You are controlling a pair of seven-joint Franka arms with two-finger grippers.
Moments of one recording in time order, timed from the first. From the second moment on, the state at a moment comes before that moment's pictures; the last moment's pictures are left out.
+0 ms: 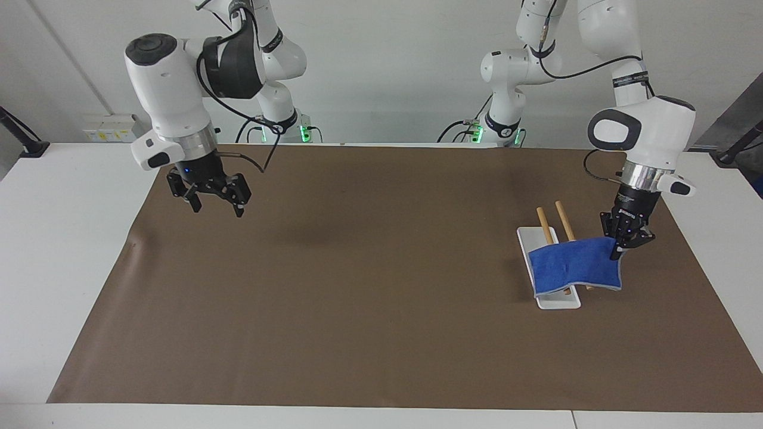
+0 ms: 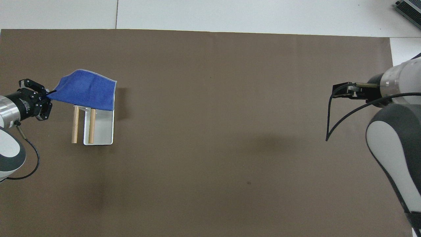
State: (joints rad) left arm -0.02 0.02 0.11 -2.25 -0.49 2.75 -1.20; right arm 0.09 -0.01 -0.08 -1.78 -0.03 1.90 0.19
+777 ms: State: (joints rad) left arm -0.02 -0.05 0.11 -2.37 -0.49 2.75 -1.19; right arm 0.00 -0.05 -0.05 -1.66 -0.03 1.65 0.17
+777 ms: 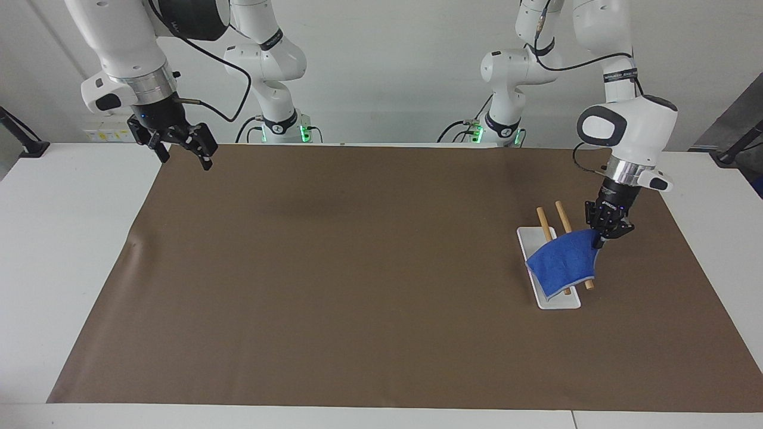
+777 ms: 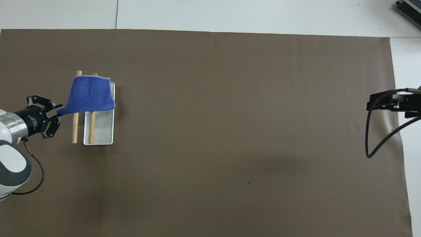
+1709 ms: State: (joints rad) left arm -0.02 -0.01 0.17 -1.92 -0.27 2.27 -1.18; right arm 0.01 -0.05 -0.07 -1.63 -0.03 1.57 0.13
